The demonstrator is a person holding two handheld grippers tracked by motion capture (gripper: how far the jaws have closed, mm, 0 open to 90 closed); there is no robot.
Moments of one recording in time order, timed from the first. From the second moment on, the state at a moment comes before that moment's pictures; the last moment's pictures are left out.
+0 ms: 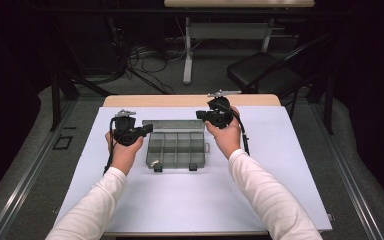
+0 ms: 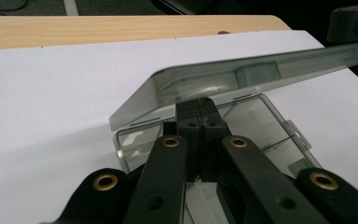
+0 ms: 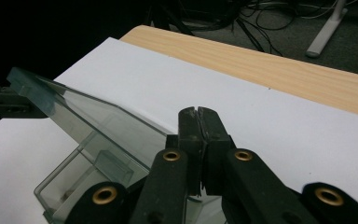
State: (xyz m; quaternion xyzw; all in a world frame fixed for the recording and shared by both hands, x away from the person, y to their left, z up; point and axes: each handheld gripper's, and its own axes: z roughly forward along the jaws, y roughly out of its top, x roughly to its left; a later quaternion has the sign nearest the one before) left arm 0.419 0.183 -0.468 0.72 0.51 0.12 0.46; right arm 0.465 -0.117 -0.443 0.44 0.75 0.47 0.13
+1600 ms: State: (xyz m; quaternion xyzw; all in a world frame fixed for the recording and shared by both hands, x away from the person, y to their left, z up) left arm 0.359 0.186 -0.529 0.73 0.49 0.12 0.46; right arm 0.422 -0.139 -0.473 0.42 0.76 0.48 0.11
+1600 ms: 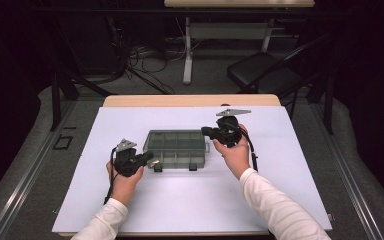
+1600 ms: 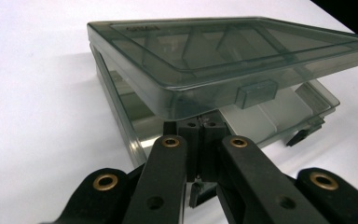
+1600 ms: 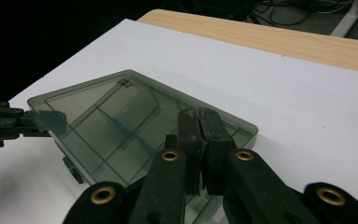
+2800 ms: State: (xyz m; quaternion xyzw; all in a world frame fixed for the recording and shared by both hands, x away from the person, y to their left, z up) left arm 0.335 0.194 -0.532 0.74 0.49 0.12 0.45; right arm 0.393 -0.123 -0.510 0.40 0.78 0.47 0.08
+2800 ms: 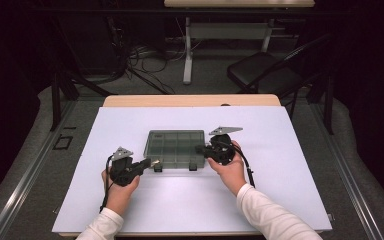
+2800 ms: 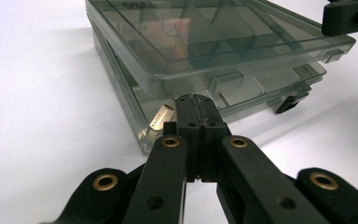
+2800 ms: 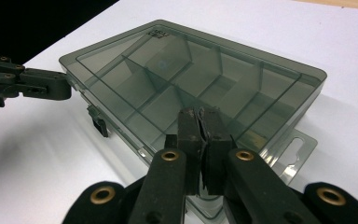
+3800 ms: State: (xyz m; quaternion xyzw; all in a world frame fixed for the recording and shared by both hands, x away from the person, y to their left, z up) left arm 0.346 0.196 -0.529 0.72 0.50 0.14 0.46; right arm 0.383 -0.127 -0.533 0.41 0.78 0.48 0.07
